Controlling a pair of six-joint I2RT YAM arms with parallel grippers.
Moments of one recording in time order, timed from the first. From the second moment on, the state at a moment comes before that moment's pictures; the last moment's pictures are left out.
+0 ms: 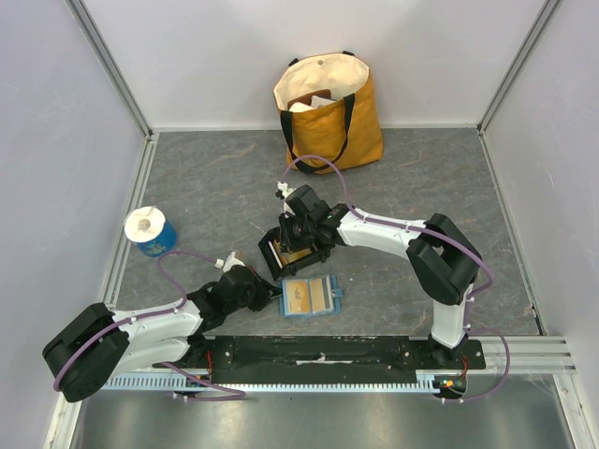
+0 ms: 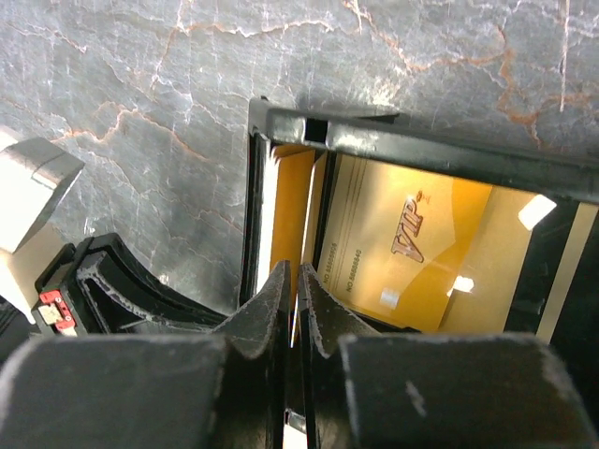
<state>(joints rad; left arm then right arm) -0.82 1.03 0.13 0.20 -0.08 -1.39 0.86 1.88 1.29 -0.25 -0.21 0.50</state>
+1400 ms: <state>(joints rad) -0.81 0.99 0.11 0.17 -0.07 -1.39 0.94 1.88 1.40 -0.36 -0.11 0.45</state>
